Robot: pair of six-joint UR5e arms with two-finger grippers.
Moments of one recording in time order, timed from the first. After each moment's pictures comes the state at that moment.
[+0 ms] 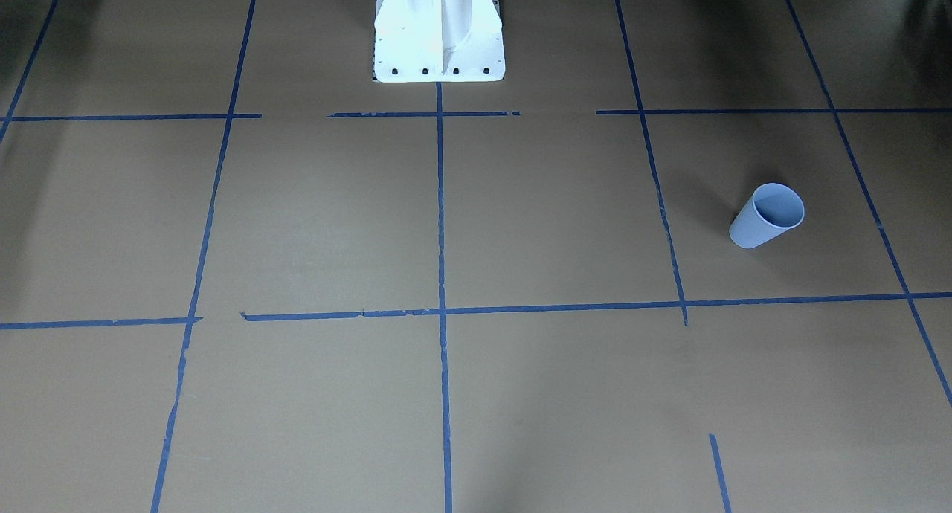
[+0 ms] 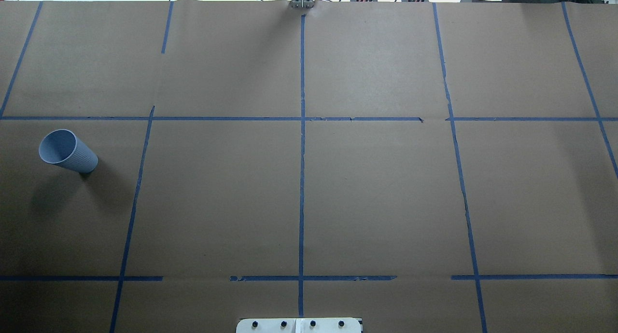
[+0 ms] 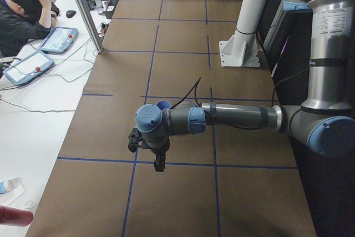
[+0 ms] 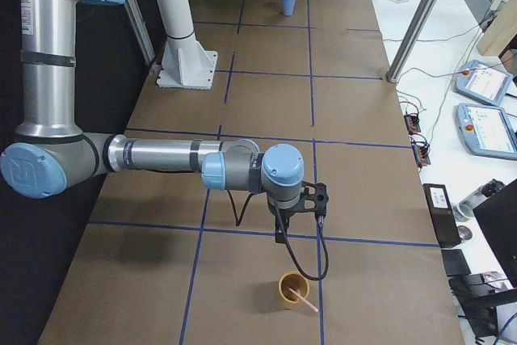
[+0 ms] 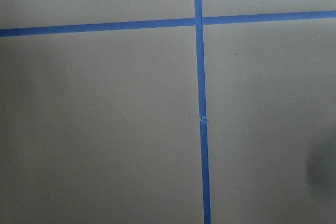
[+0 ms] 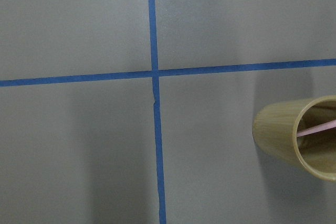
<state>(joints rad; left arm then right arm) -1.58 -1.52 -1.67 -1.42 -2.37 0.15 1.65 -1.66 1.70 -1.57 2.37 0.04</state>
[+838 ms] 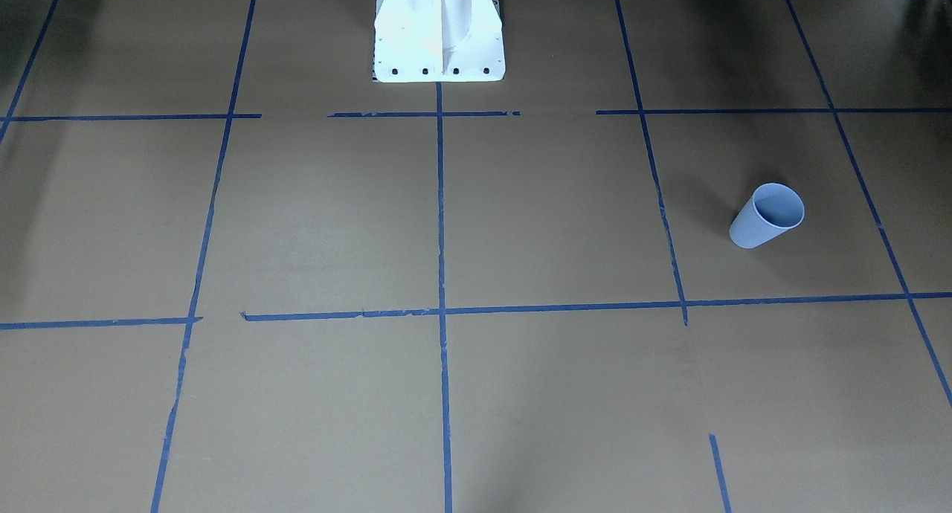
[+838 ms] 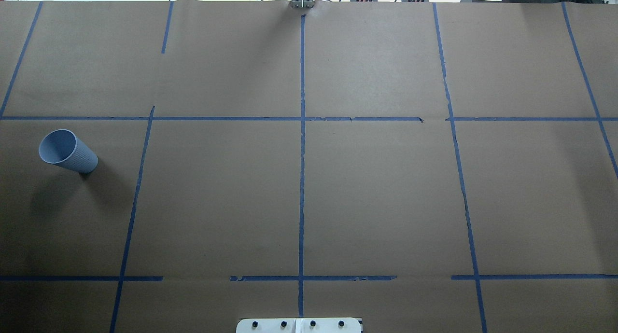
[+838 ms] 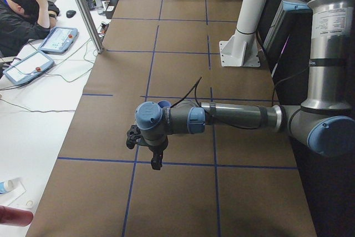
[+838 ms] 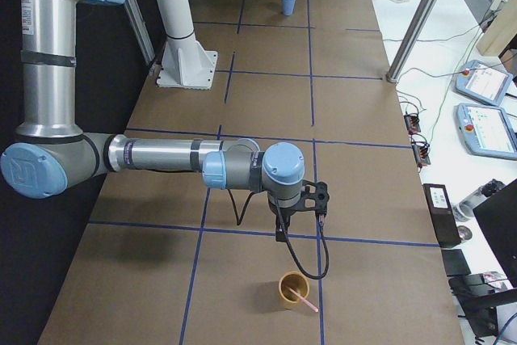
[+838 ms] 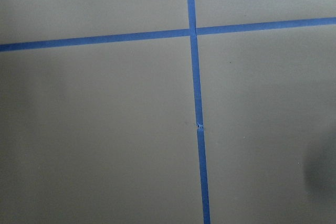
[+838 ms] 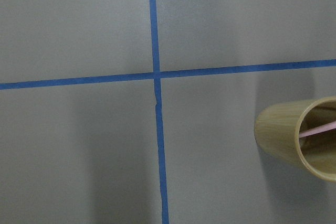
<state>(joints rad) -1.58 -1.52 -1.67 -1.50 -2.37 0.15 1.64 -1.66 1.70 -1.57 2.37 0.06</state>
